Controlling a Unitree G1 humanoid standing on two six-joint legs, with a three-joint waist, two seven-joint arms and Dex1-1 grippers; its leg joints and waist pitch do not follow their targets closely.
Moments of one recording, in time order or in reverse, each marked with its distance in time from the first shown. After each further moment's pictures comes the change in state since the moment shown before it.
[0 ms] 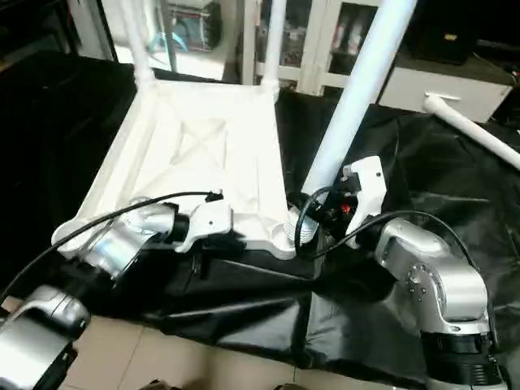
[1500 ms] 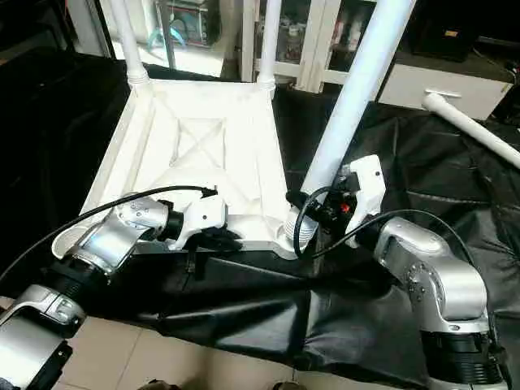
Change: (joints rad) left arm -0.024 0.033 0.009 0.002 -0.043 0.064 -0.070; right arm -0.005 -0.004 0.011 0.000 -0.006 -0.002 0.008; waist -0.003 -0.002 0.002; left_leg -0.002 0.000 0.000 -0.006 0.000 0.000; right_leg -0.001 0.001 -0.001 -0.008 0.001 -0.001
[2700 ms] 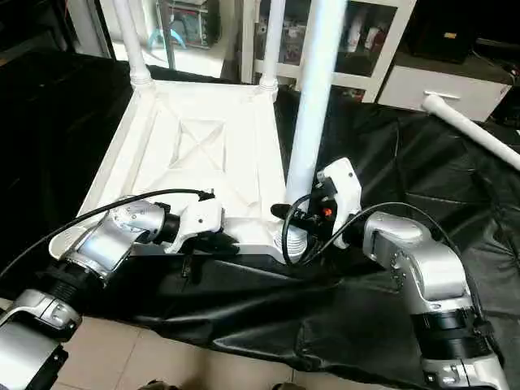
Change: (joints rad) left arm 0.027 0.016 -0.001 -0.033 -0.002 -0.010 -0.036; right arm -0.101 -0.040 0.137 0.153 -0.066 -0.027 0.120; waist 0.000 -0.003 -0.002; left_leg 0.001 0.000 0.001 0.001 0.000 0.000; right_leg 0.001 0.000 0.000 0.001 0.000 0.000
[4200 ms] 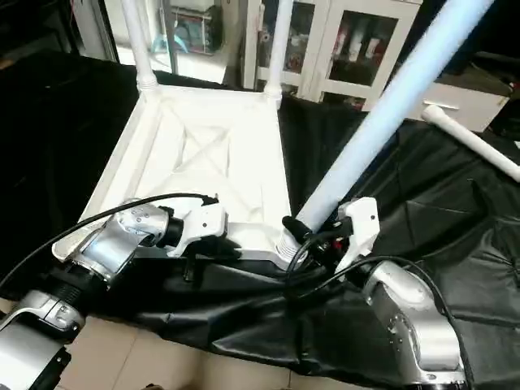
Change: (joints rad) left arm 0.002 -0.014 -0.007 0.019 0.013 0.009 0.011; right arm 0.332 0.140 -0.066 -0.119 -0.037 -0.332 -0.115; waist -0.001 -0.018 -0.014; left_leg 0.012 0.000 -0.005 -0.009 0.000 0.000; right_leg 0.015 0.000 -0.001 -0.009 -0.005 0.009
